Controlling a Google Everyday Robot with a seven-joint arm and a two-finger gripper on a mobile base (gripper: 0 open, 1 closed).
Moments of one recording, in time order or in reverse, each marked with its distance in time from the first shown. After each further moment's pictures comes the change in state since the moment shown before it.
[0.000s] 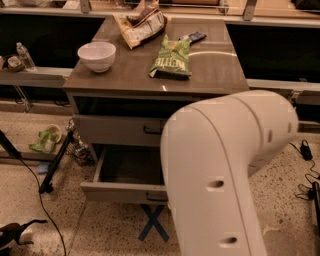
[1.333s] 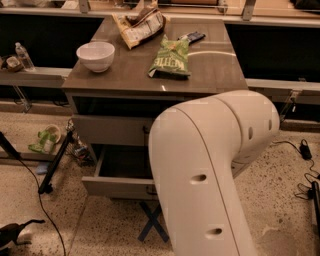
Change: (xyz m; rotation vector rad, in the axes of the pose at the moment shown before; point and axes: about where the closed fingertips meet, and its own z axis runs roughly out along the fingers) arm -0.010 -0.011 0.018 0.051 -0.007 -0.013
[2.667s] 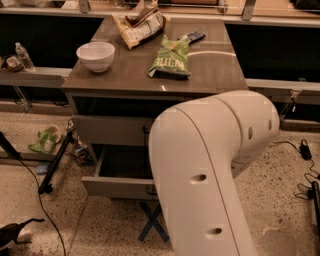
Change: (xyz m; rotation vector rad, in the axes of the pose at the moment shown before) arm 0.000 0.000 0.000 0.000 0.000 0.000
